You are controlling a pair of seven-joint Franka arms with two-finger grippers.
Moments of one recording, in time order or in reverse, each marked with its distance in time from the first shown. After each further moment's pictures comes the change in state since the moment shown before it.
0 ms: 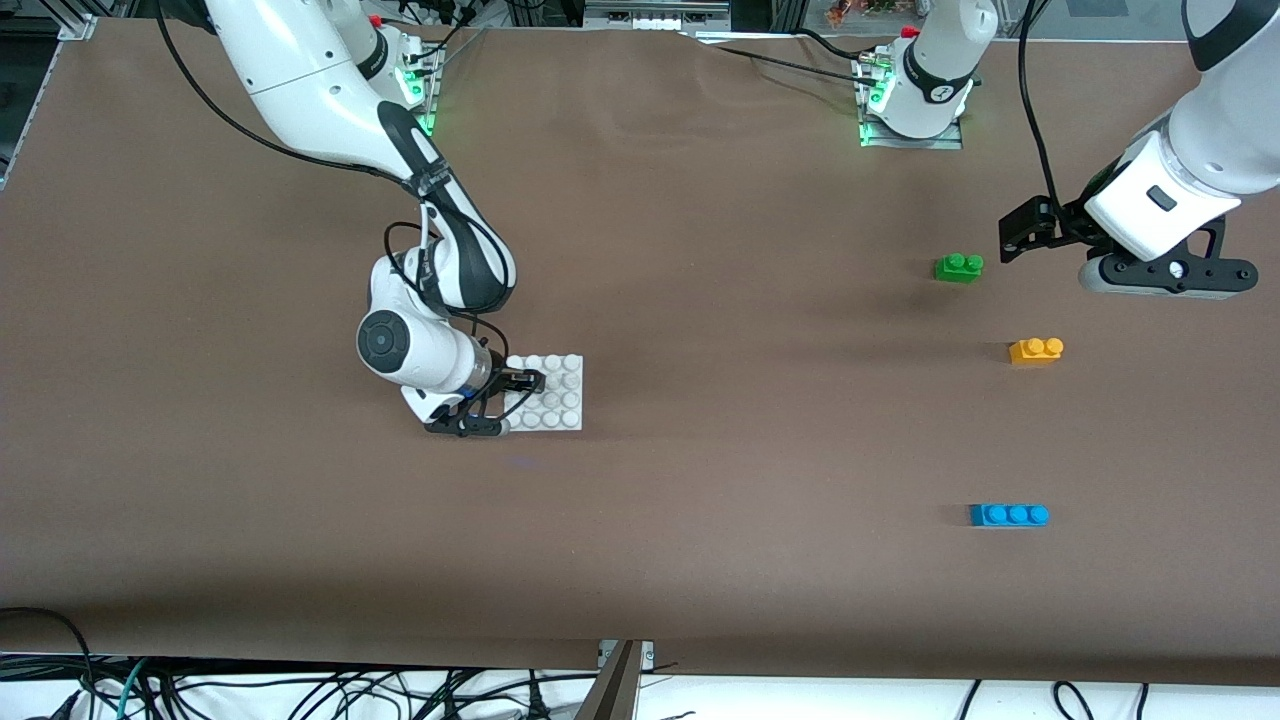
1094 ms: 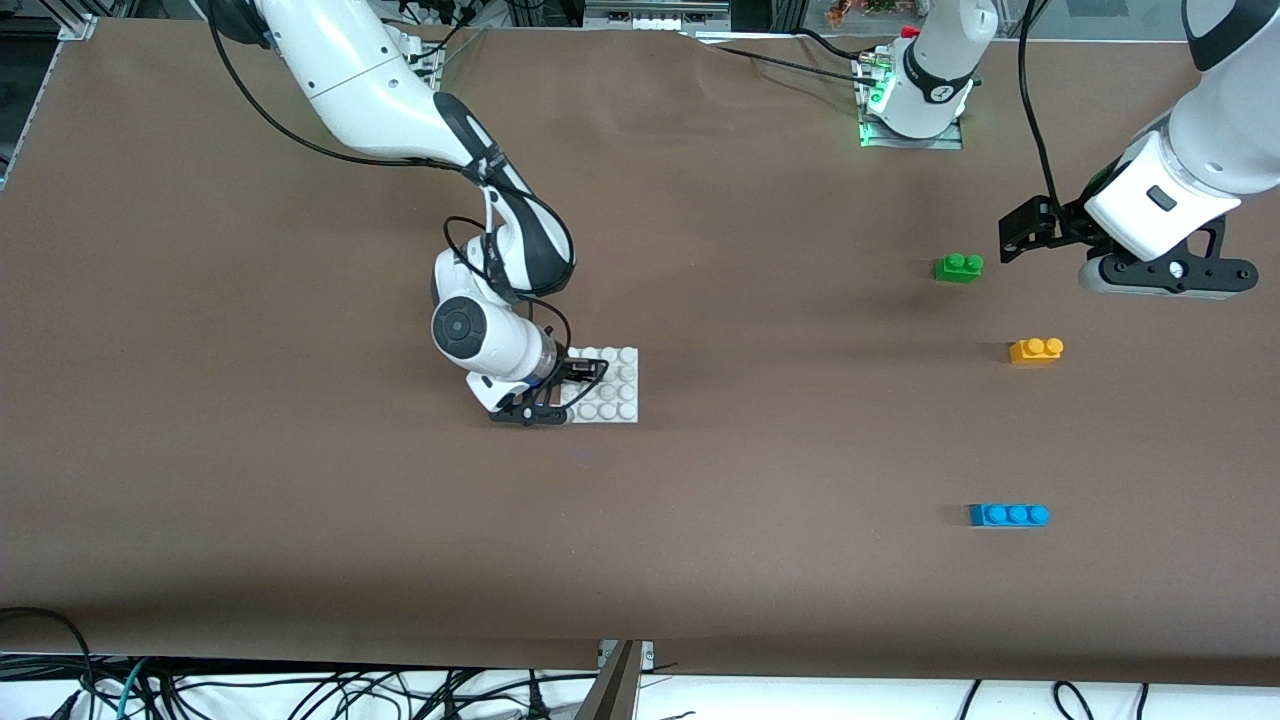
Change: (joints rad) left arm 0.000 0.000 0.000 0.000 0.000 0.000 0.000; right arm 0.112 0.072 0.017 0.117 0.001 0.009 0.115
